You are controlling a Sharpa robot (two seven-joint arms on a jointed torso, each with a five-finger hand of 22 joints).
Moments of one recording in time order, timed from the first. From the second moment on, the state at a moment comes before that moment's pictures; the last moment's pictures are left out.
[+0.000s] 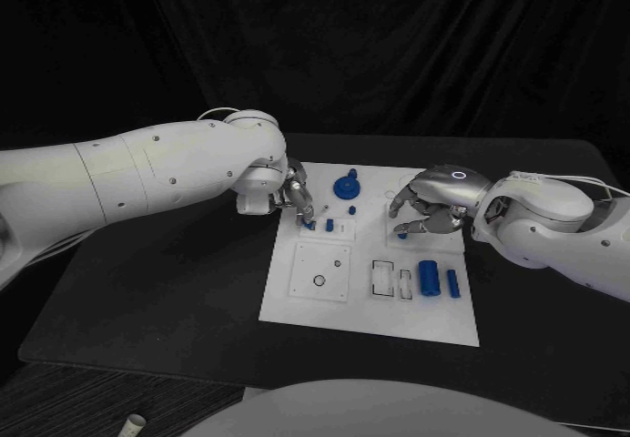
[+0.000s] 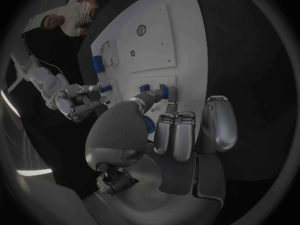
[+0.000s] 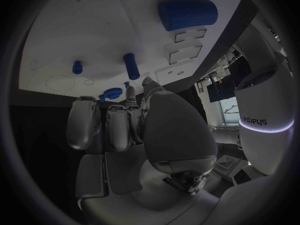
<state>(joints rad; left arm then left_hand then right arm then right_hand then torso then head) 1.45 -0.54 -0.21 1.29 -0.84 0.34 -0.70 1.11 0.03 0.45 -0.03 0.49 0.94 0.07 0.36 0.82 1.46 -0.02 1.57 1.31 1.47 -0.07 1.56 1.31 0.06 1.46 0.03 1.23 1.31 1.32 -0.89 -0.21 1.58 -1.67 -0.24 0.07 1.37 -0.10 0.15 0.28 0.13 0.95 0.08 0.15 0.38 1.41 -0.02 1.38 1.29 1.47 -0.07 1.39 1.31 0.07 1.45 0.04 1.26 1.31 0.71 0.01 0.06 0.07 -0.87</state>
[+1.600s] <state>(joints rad) 1.45 -0.53 -0.21 1.30 -0.85 0.32 -0.70 1.09 0.00 0.43 -0.05 0.61 0.94 0.07 0.40 0.79 1.47 -0.02 1.57 1.31 1.47 -0.08 1.56 1.31 0.06 1.47 0.03 1.22 1.31 1.32 -0.89 -0.21 1.58 -1.67 -0.23 0.06 1.37 -0.10 0.15 0.28 0.13 0.96 0.08 0.15 0.38 1.41 -0.02 1.38 1.28 1.47 -0.07 1.38 1.31 0.07 1.45 0.04 1.25 1.31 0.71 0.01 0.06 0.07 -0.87</state>
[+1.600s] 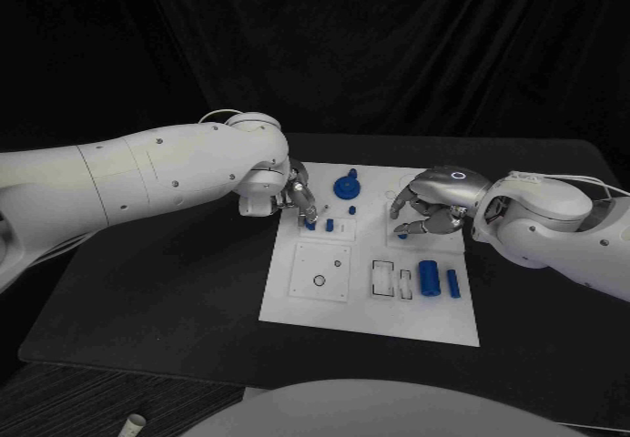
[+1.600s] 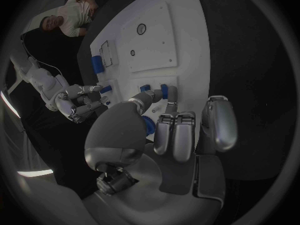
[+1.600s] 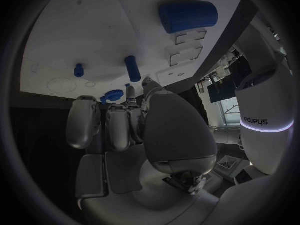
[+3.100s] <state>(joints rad) 1.44 -0.53 -0.21 1.31 -0.85 0.29 -0.68 1.10 0.00 0.42 -0.06 0.66 0.94 0.07 0.42 0.78 1.47 -0.02 1.57 1.31 1.47 -0.08 1.56 1.31 0.06 1.47 0.03 1.22 1.31 1.32 -0.88 -0.21 1.57 -1.67 -0.22 0.05 1.37 -0.10 0.15 0.28 0.13 0.96 0.08 0.15 0.38 1.41 -0.02 1.38 1.28 1.47 -0.07 1.38 1.31 0.07 1.44 0.04 1.24 1.31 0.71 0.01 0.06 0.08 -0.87</state>
